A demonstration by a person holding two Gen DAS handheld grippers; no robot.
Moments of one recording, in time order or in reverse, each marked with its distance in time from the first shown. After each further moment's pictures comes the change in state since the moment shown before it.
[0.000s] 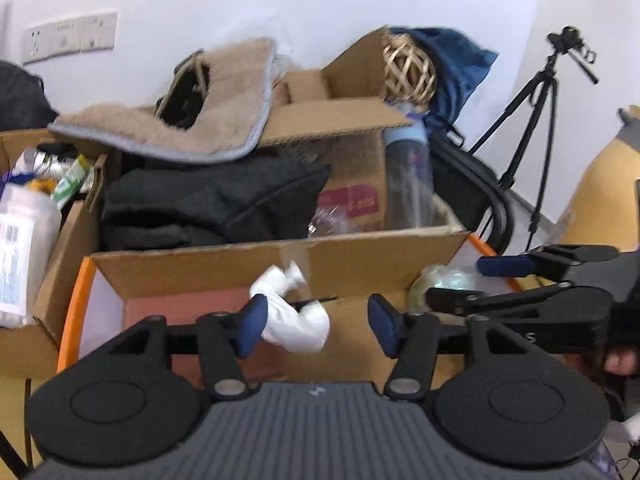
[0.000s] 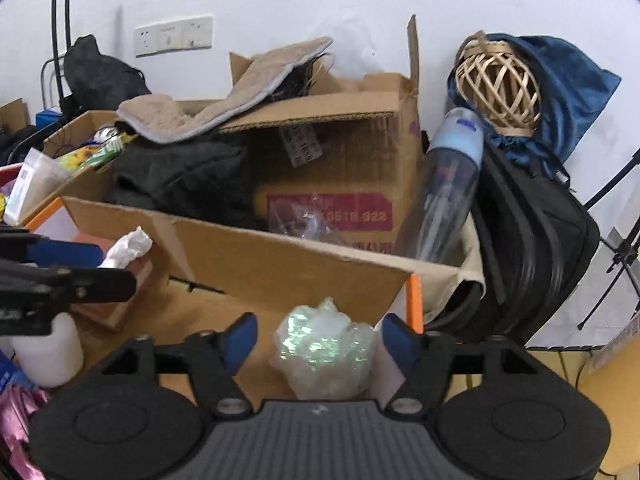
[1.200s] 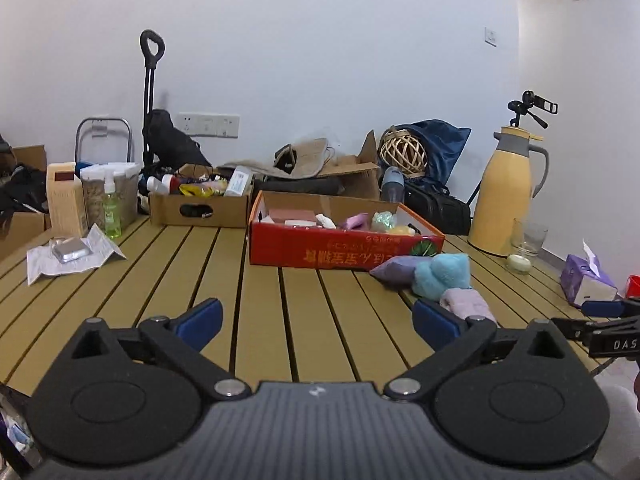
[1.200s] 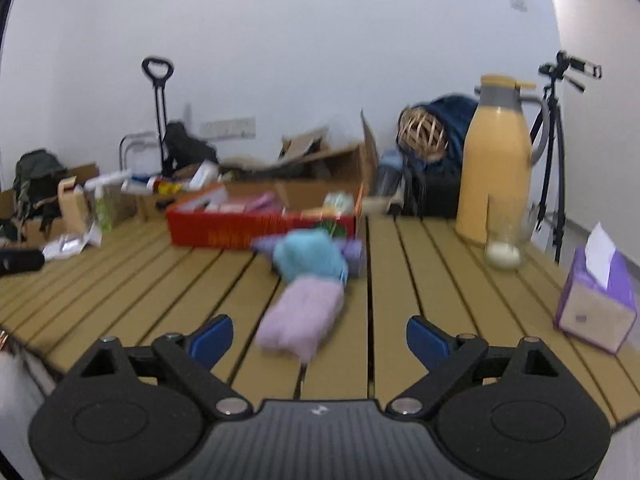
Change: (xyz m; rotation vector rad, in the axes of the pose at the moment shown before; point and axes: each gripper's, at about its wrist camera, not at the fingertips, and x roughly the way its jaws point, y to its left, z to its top) left arm -0.388 -0.145 -0.297 -0.017 -0.341 0.259; right arm -0.377 0.029 -0.327 0.090 -0.275 0.036
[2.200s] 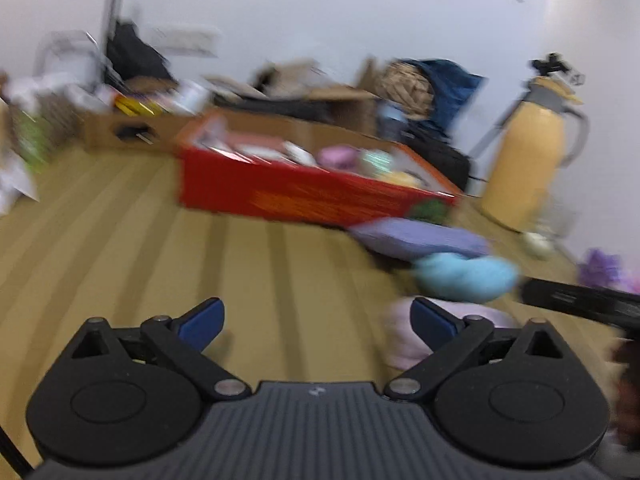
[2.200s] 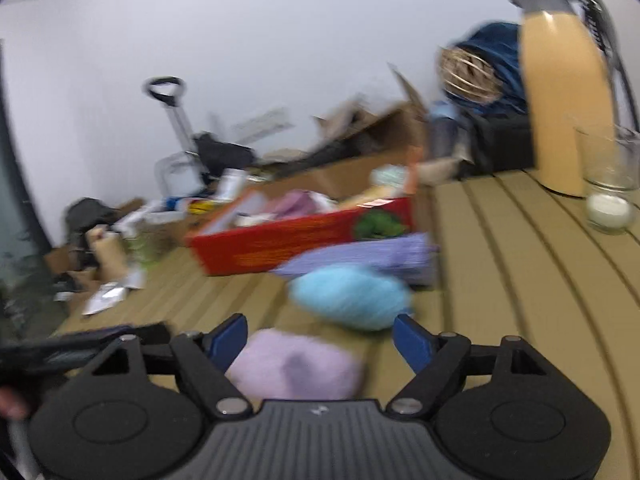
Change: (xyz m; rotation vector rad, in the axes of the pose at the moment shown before) left arm 0.164 -0.026 -0.005 -0.135 0.243 -0.130; right arm 0.134 -0.046 0.029 0.246 0.091 0.249
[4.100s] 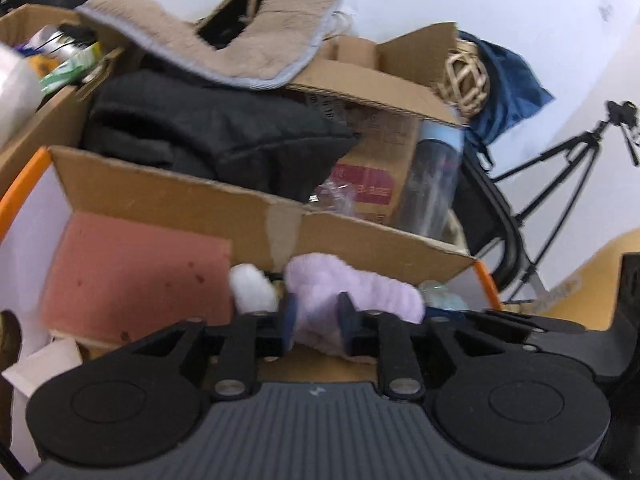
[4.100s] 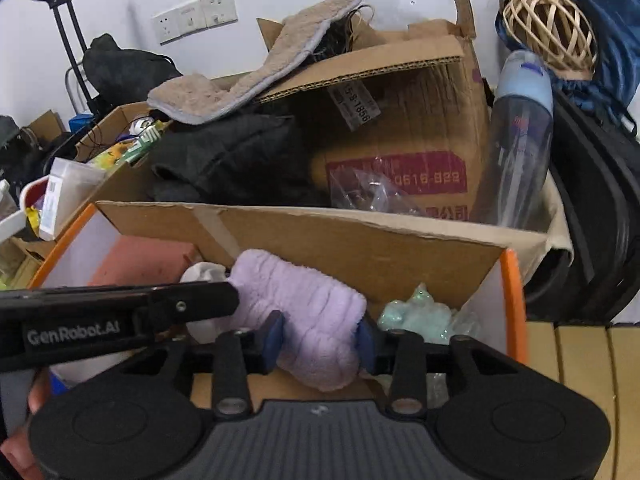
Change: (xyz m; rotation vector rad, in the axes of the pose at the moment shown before) left arm 0.317 0.070 0.228 -0.189 0.238 -0.087; right arm 0.342 -0.005 0.214 -0.175 0.349 -0.175
